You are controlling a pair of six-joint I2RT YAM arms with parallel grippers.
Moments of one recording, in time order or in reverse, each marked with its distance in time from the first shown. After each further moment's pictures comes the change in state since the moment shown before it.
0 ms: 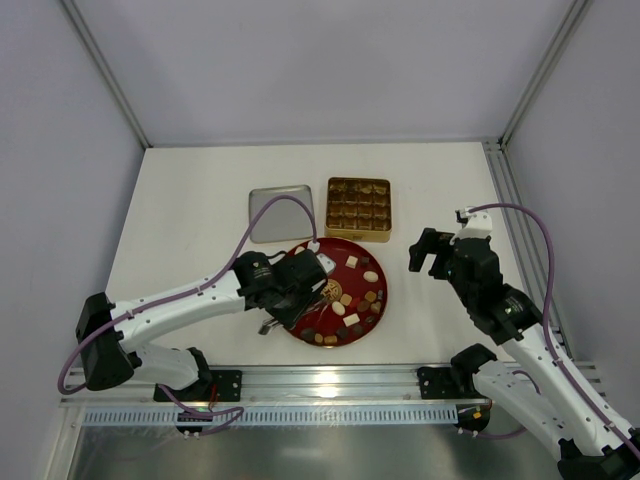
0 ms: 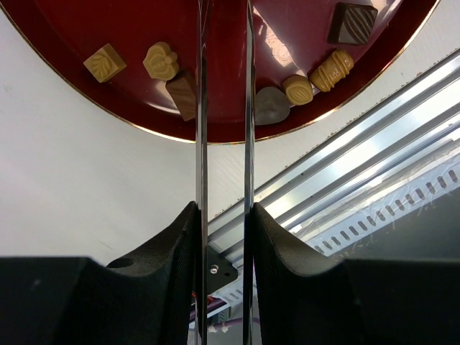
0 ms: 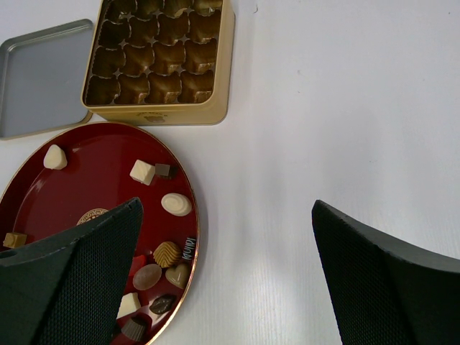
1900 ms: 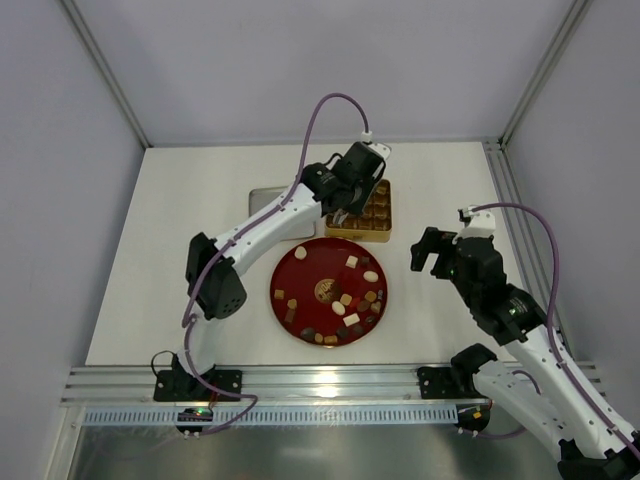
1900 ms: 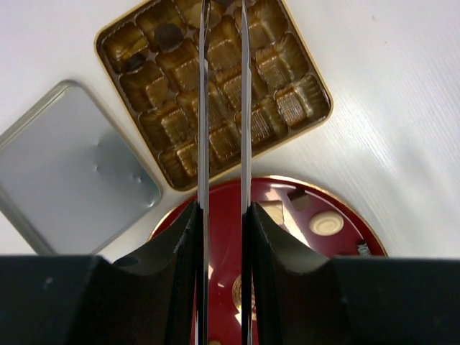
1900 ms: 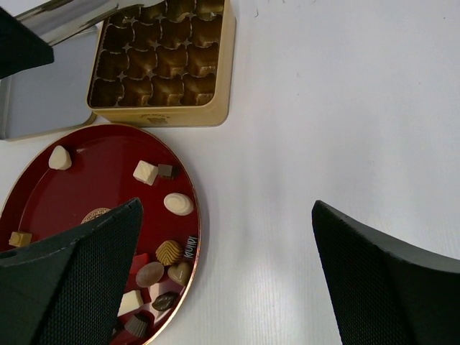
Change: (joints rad) left arm 0.240 0.701 0.922 0.208 -0.134 0.195; right arm 0.000 -0.007 0.024 -0.027 0.000 0.000
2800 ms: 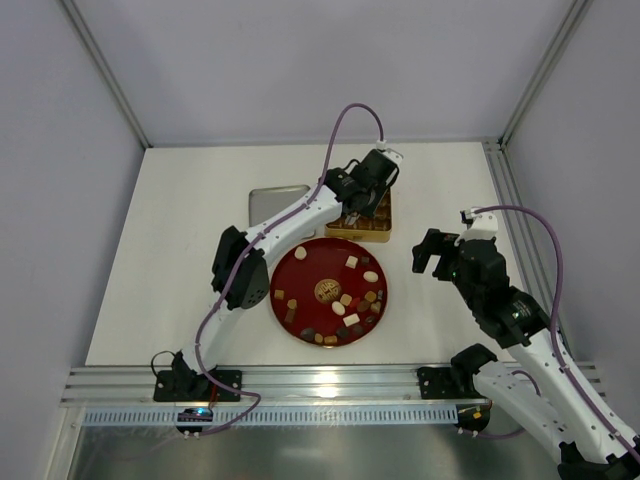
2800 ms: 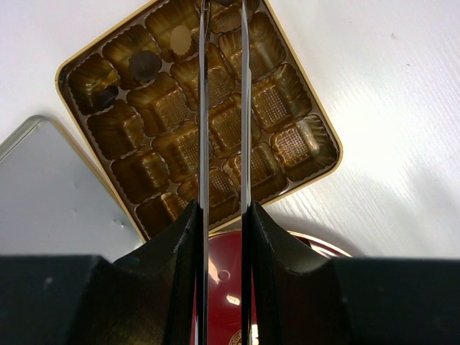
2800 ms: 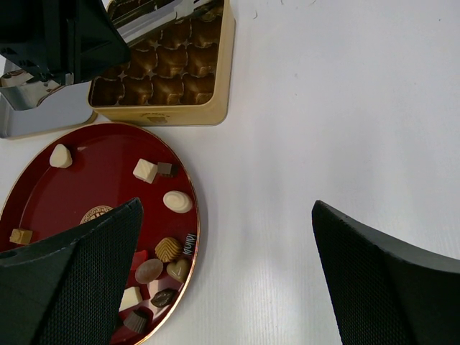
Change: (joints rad) left arm 0.005 0.238 0.164 0.055 -0.014 0.039; right arm 0.000 -0.018 0.009 -0.026 0.000 -0.006
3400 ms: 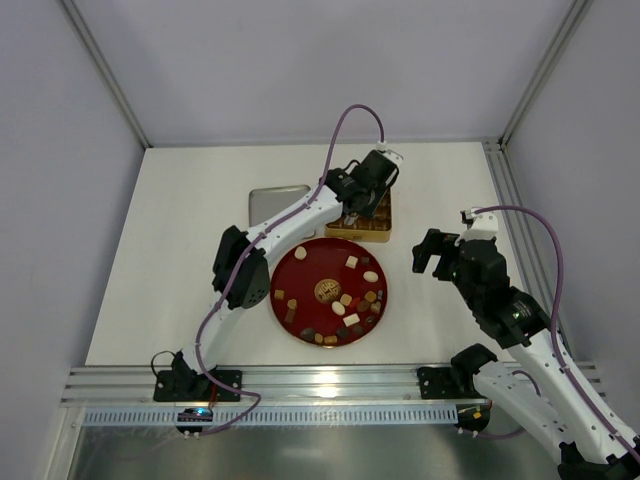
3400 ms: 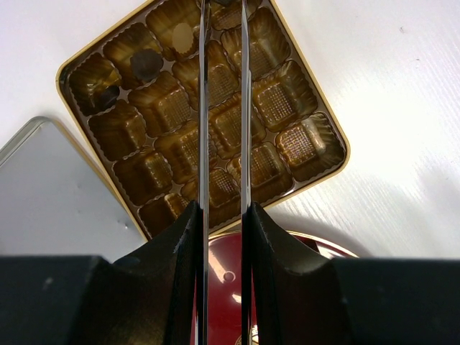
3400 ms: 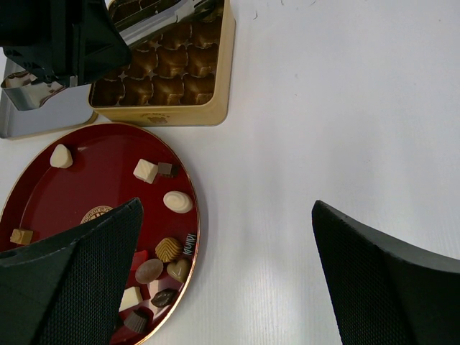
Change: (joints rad) left arm 0.005 0.008 0.000 -0.002 -0.003 0.018; right arm 0.000 -0.002 0.000 0.000 0.000 0.000
